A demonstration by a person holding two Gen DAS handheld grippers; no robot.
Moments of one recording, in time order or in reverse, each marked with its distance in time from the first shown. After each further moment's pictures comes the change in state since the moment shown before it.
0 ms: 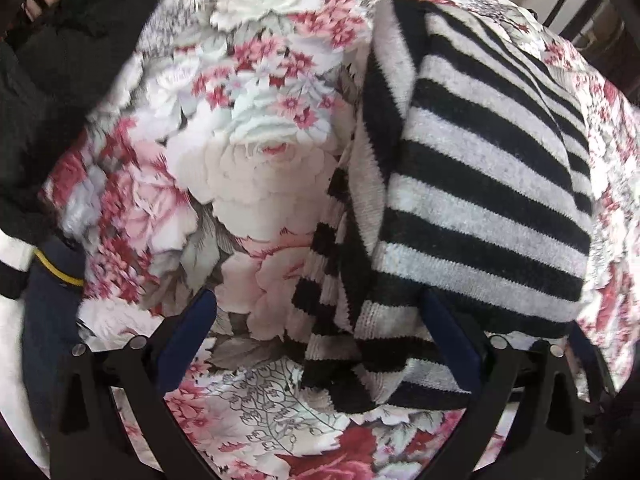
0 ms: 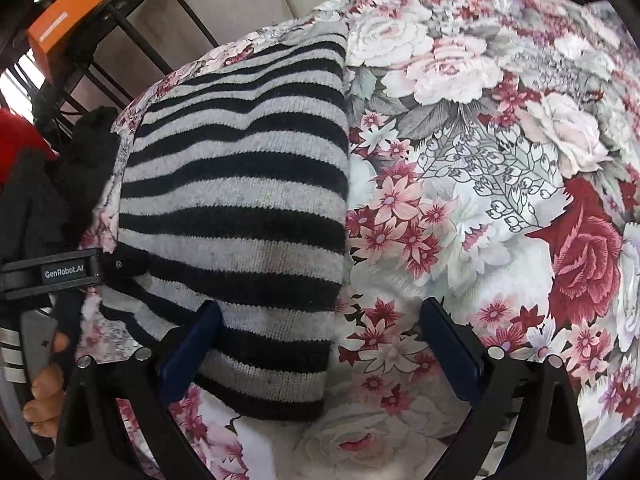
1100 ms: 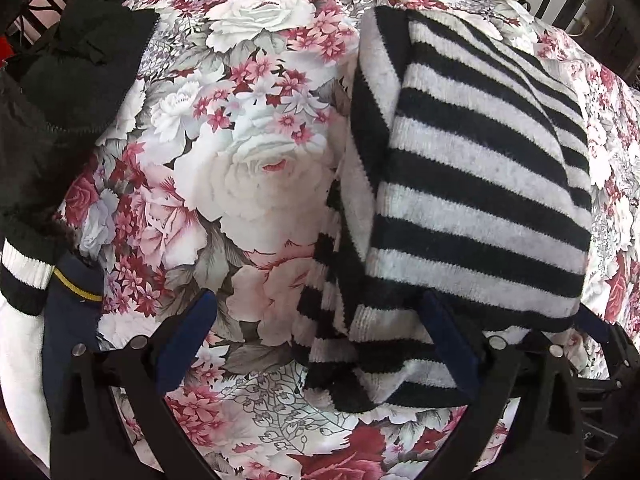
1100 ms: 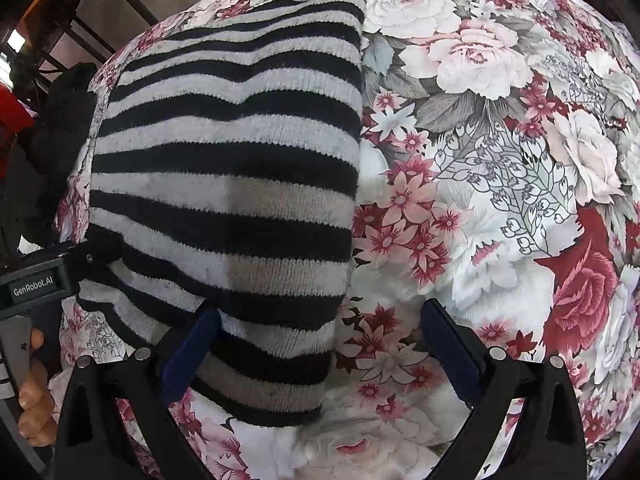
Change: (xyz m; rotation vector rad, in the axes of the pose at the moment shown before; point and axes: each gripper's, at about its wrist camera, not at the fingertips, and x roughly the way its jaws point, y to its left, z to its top) left arm -0.011 -0.009 -0.002 0.063 -0.047 0.093; right arm 0.024 0.022 0.036 -0.071 0.159 -0.108
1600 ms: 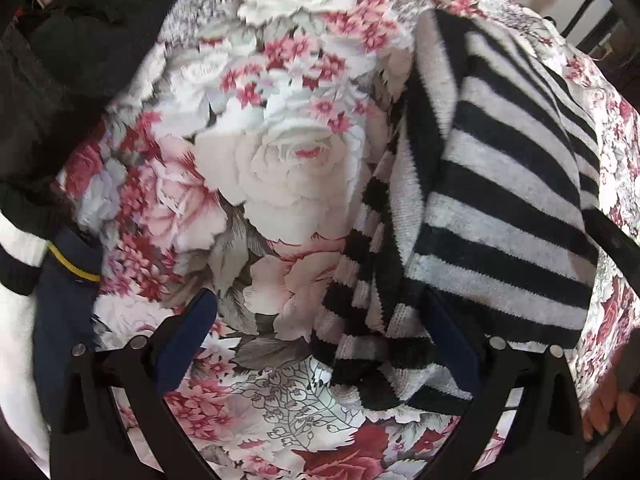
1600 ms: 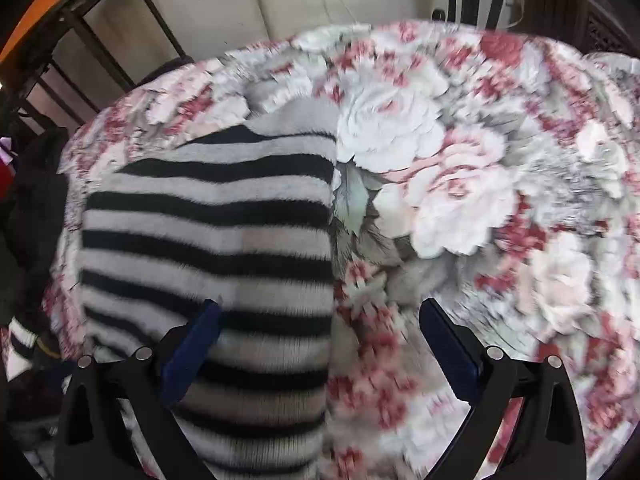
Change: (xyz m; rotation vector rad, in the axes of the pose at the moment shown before) left arm 0.001 0.026 0.007 -0.089 0.045 -0.024; right arm -0.035 -0.018 0.068 0.050 -0.154 -0.071
